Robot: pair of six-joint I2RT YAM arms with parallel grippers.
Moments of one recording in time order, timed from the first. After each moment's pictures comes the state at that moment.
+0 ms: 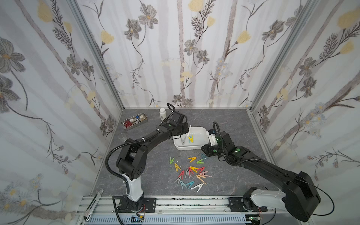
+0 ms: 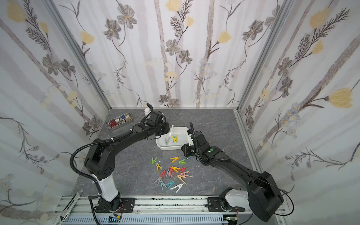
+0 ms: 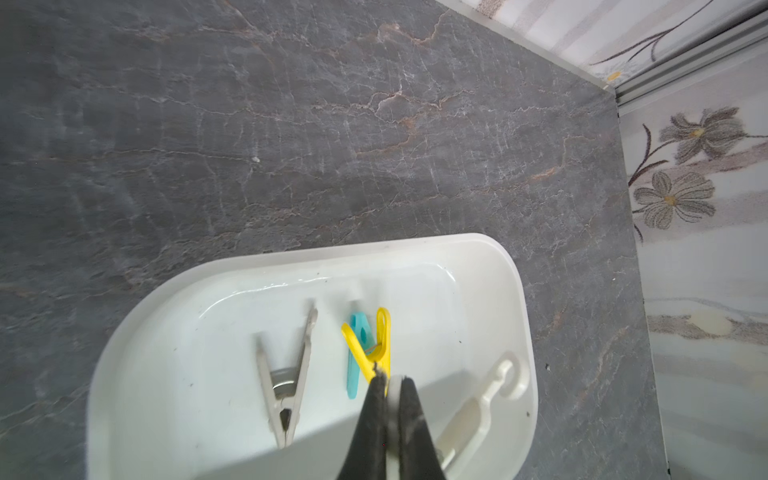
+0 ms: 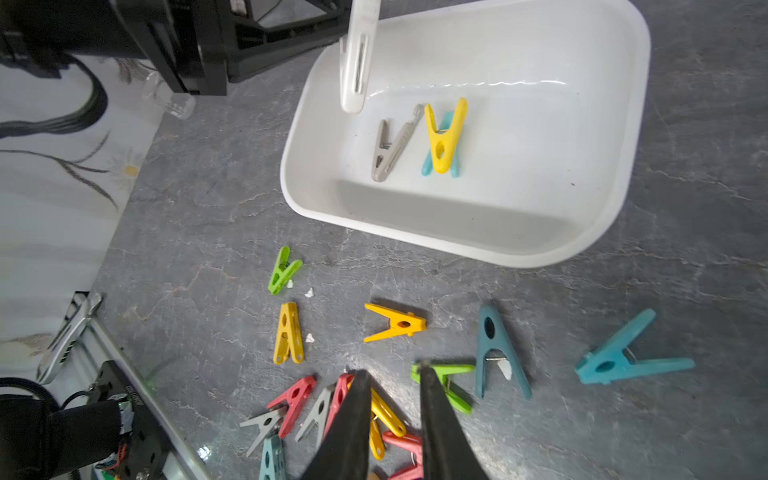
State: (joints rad) left arm -0.58 1.90 1.43 -0.34 0.12 -0.68; right arm 0.64 1.22 0.75 -0.28 -0.17 0.48
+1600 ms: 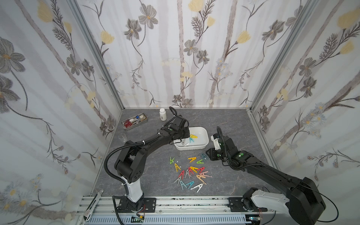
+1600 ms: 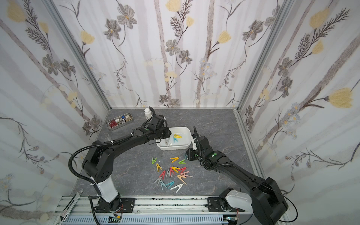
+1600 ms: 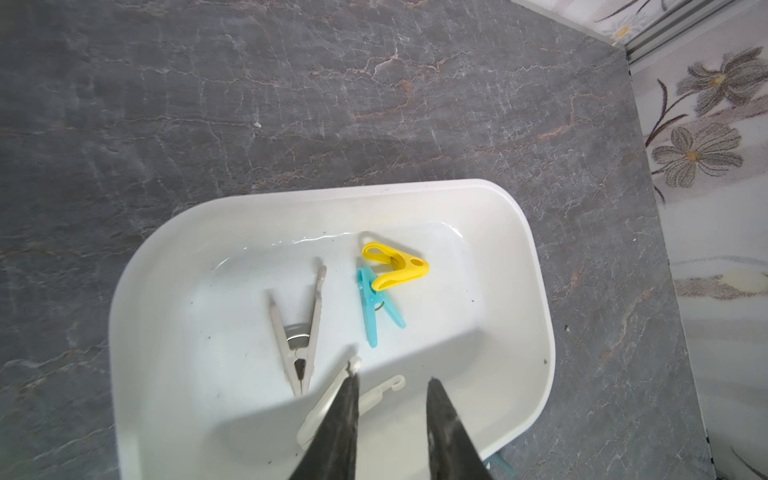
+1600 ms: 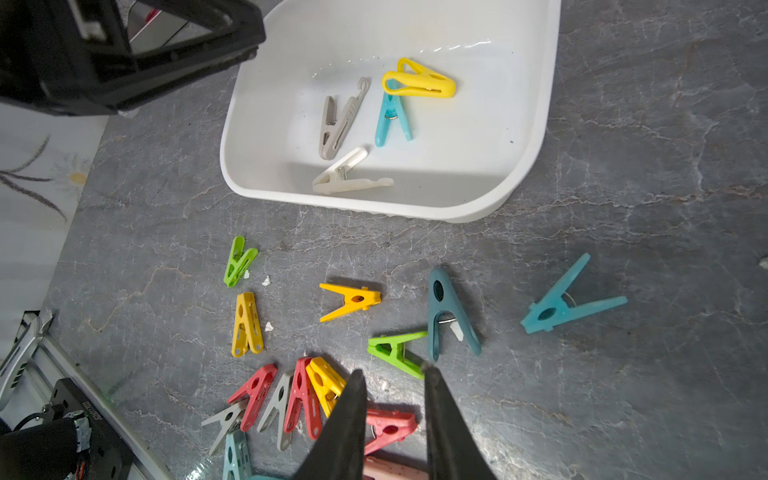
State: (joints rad) left arm -0.61 1.75 1.27 -0.34 0.06 -0.63; right arm 0.60 1.18 0.70 -0.30 -0.14 0.48
